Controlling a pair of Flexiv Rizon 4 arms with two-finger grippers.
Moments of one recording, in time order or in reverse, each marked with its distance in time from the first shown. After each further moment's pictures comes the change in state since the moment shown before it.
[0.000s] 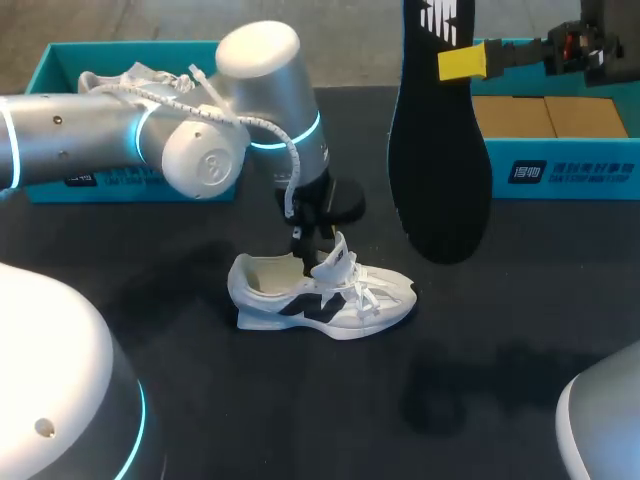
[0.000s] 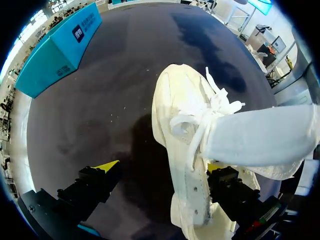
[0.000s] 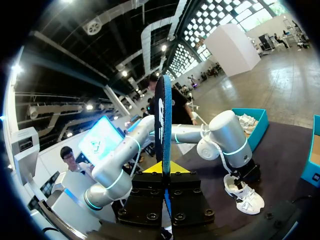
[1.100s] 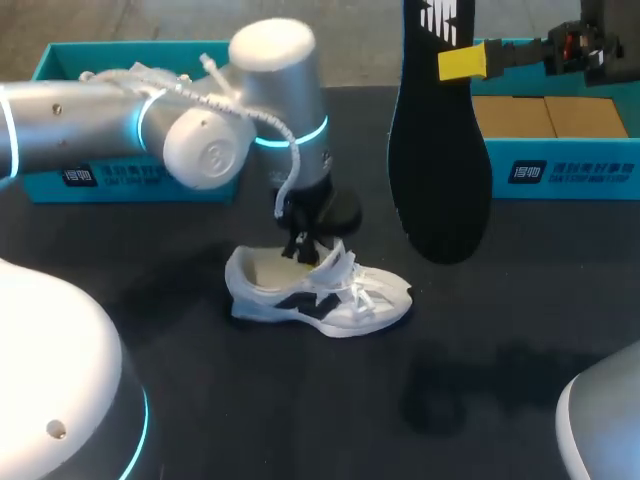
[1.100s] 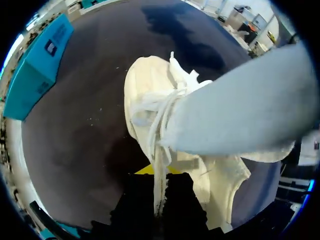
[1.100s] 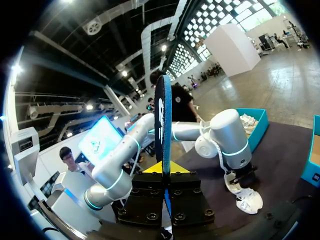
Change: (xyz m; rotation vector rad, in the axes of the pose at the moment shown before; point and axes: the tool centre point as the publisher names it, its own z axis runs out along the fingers) left arm 0.020 0.009 -0.012 -0.084 0.081 0.238; right arm 0.000 0.000 0.000 0.000 0.000 0.000
